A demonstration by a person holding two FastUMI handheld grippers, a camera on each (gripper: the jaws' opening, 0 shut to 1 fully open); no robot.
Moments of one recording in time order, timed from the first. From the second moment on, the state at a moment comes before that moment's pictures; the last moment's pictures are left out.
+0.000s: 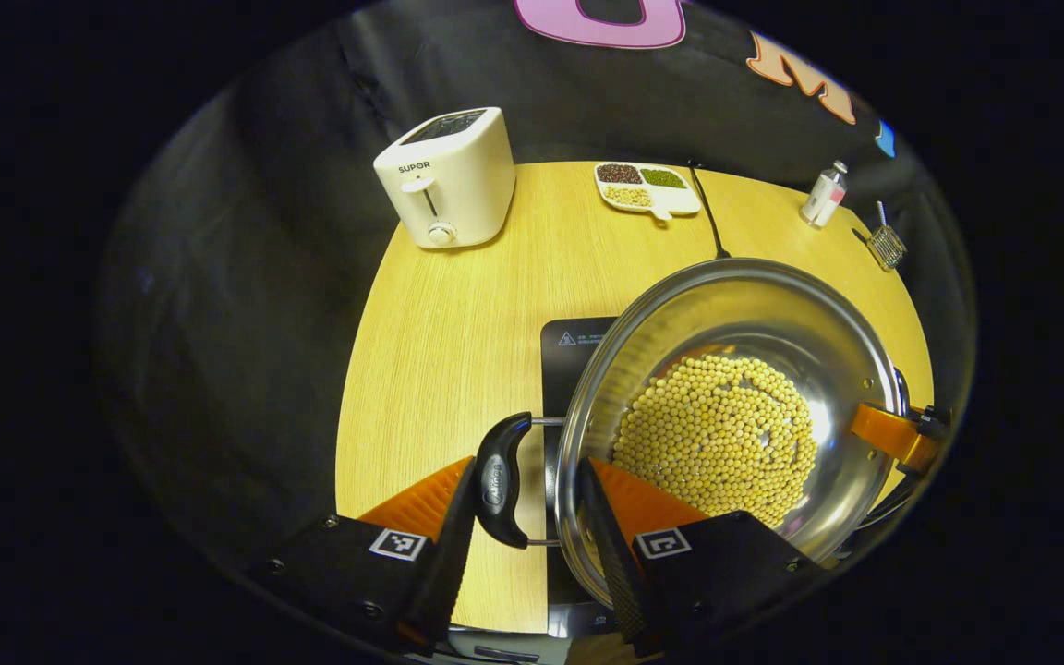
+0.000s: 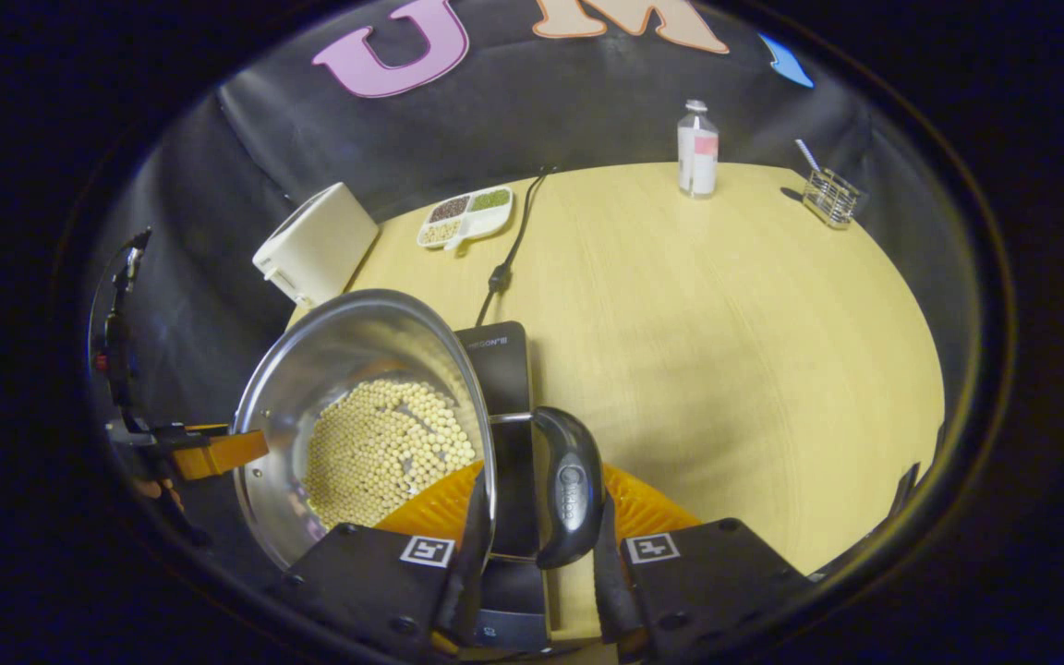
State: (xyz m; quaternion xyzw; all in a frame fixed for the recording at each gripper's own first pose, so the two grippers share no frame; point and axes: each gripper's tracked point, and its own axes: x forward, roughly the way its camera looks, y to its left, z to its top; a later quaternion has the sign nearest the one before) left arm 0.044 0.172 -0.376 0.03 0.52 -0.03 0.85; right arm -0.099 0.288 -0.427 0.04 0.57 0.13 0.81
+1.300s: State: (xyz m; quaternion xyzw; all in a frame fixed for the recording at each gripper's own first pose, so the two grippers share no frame) left arm 0.048 0.172 -0.377 0.02 0.50 -0.02 0.86; right arm -0.104 0.288 -0.438 0.06 0.57 0.13 0.81
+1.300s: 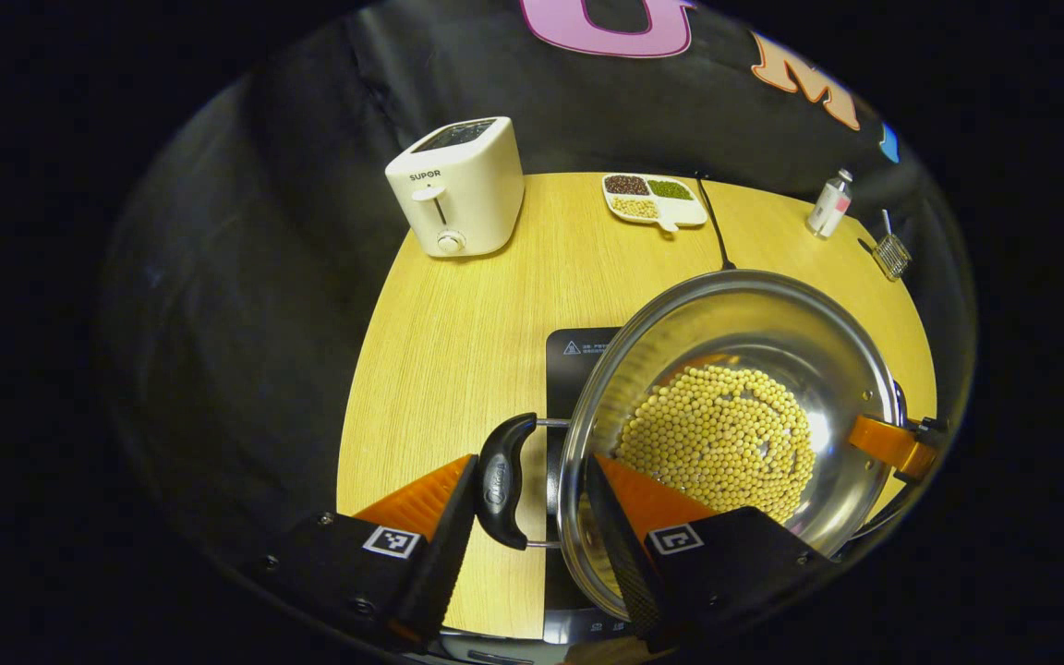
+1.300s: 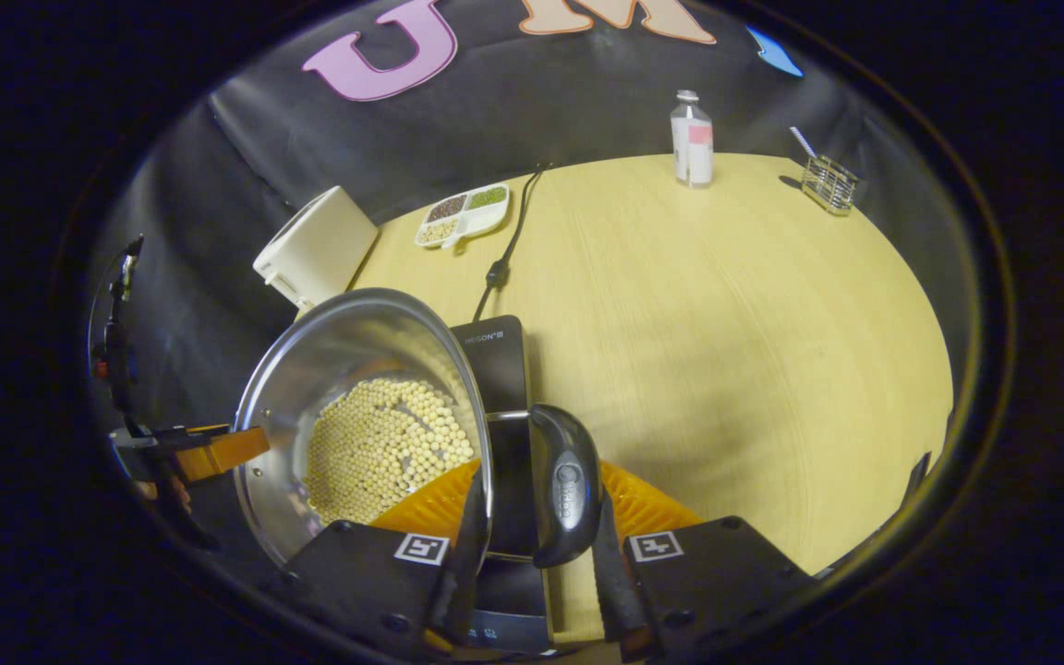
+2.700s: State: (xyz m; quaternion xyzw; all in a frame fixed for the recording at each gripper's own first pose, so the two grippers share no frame) left arm 0.066 0.155 -0.329 0.03 0.41 0.01 0.91; right arm -0.069 0.258 -0.396 0.08 0.47 0.14 0.87
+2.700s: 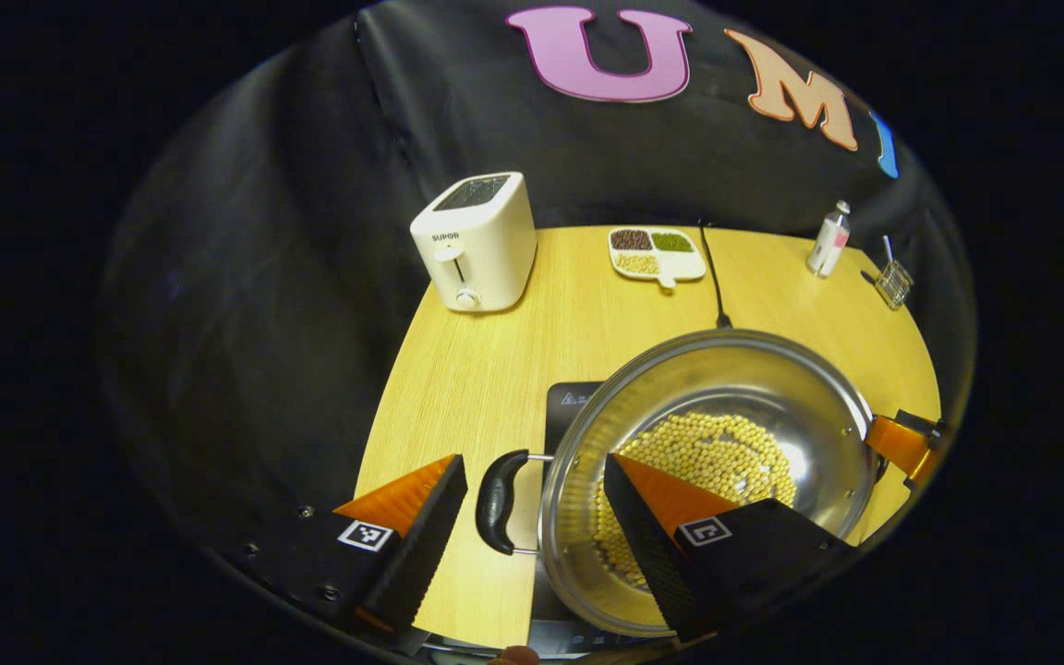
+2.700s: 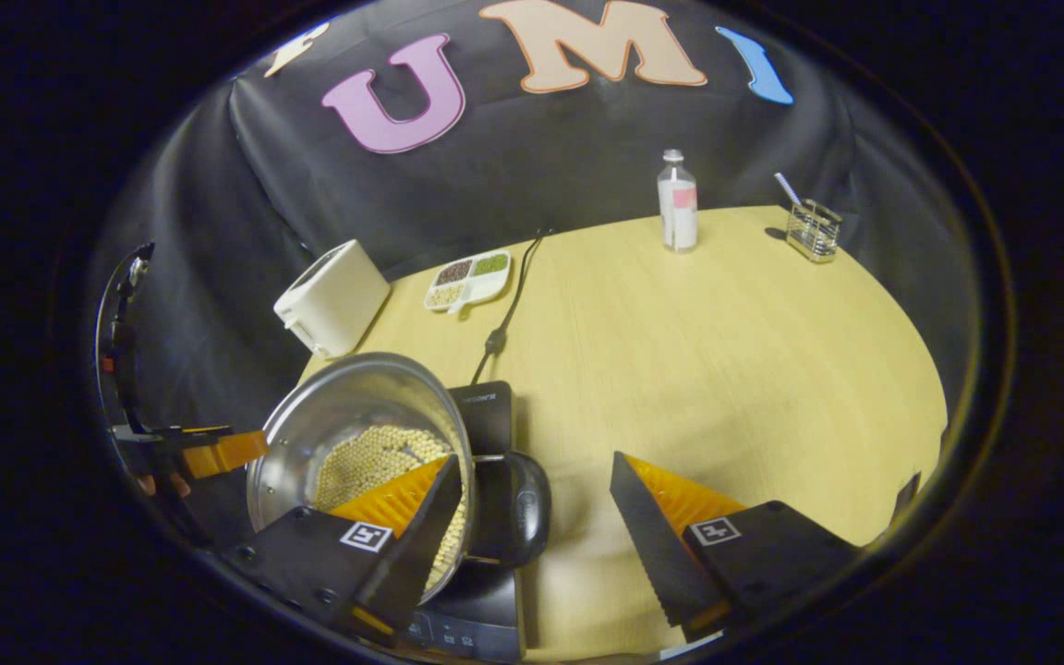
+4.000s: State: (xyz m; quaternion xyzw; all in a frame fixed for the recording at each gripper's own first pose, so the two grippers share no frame) left arm 0.075 -0.091 -0.013 -0.02 0.03 0.01 1.00; right arm 0.096 0.037 -0.086 0.02 0.10 0.12 0.99
